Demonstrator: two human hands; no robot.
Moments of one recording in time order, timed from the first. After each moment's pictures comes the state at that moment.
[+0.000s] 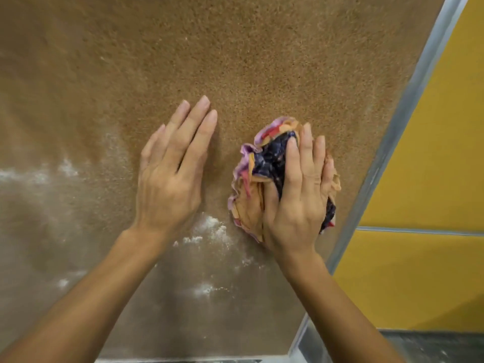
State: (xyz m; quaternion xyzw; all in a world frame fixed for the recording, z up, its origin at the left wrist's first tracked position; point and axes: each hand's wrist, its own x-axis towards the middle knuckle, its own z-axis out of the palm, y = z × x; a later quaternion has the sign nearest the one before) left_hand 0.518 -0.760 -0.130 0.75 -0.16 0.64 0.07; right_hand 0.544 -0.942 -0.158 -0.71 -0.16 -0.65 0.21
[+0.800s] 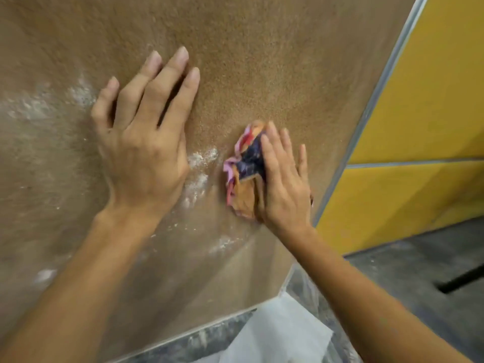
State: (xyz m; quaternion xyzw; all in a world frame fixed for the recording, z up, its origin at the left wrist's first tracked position) left_hand 0.505 -0.684 -0.174 0.72 -0.14 0.67 0.13; right_hand 0.495 -0.899 -0.229 -0.81 -0.18 -0.56 0.06
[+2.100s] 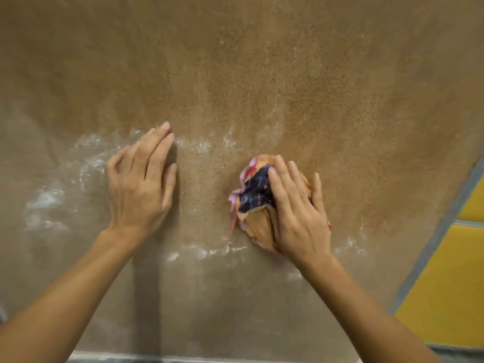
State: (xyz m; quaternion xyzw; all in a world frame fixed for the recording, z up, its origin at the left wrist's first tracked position) left_hand 0.459 -0.522 -0.201 0.76 -0.07 0.65 0.03; right_hand 0.500 -0.797 -0.230 -0.77 -0.27 -0.58 0.03
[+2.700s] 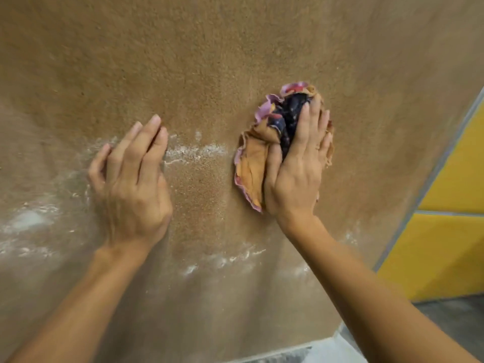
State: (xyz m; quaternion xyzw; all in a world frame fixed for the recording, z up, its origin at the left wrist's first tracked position) left_hand 0.472 -0.471 -0.210 0.71 -0.08 0.68 0.15; right_hand 0.493 -0.693 -0.154 -0.75 -0.12 -0.61 0.20
